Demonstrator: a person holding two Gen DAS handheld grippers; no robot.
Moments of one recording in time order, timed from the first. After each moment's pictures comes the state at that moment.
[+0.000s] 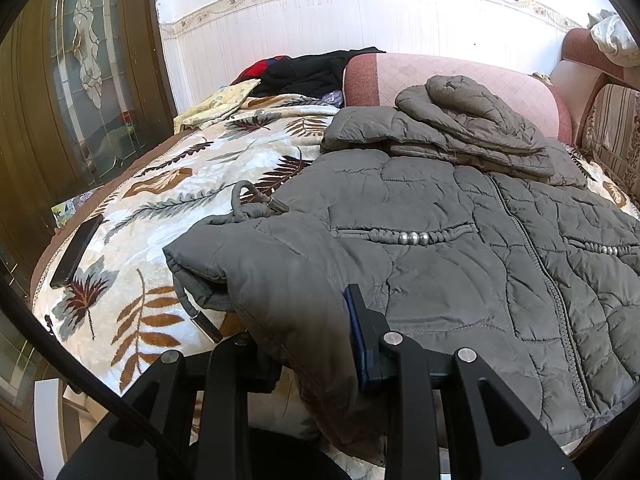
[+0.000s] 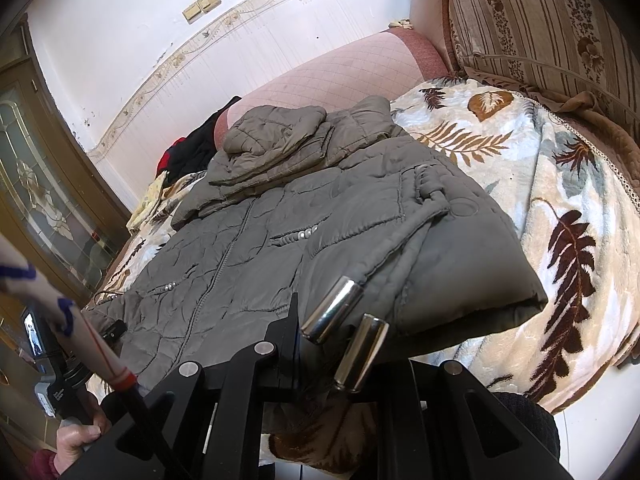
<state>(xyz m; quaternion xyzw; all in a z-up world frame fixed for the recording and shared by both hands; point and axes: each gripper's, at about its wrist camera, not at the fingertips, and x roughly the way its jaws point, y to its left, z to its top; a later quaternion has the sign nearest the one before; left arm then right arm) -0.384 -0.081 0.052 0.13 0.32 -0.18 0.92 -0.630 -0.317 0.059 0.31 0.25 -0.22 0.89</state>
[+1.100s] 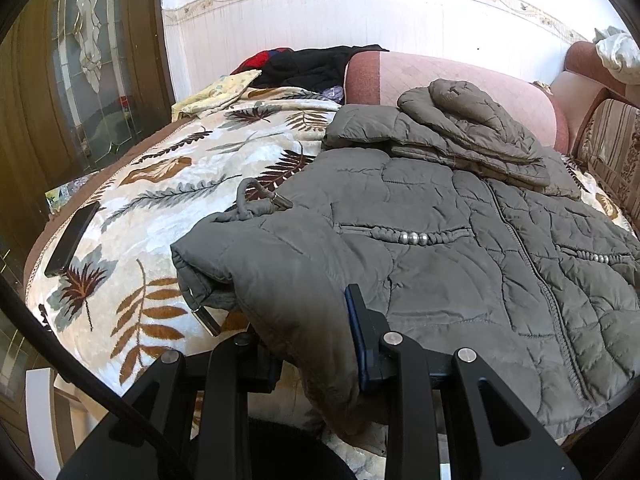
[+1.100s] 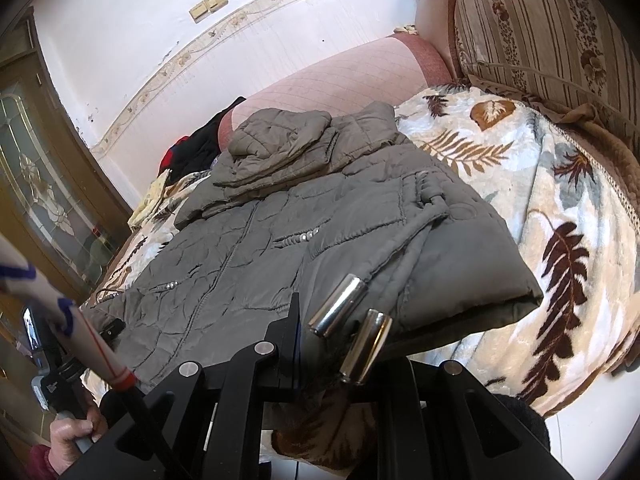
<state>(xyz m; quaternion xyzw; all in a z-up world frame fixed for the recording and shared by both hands) -0.381 -0.073 0.061 0.11 0.34 -0.19 0.92 -0.633 -0.317 0.070 0.29 0.25 -0.21 0.90</state>
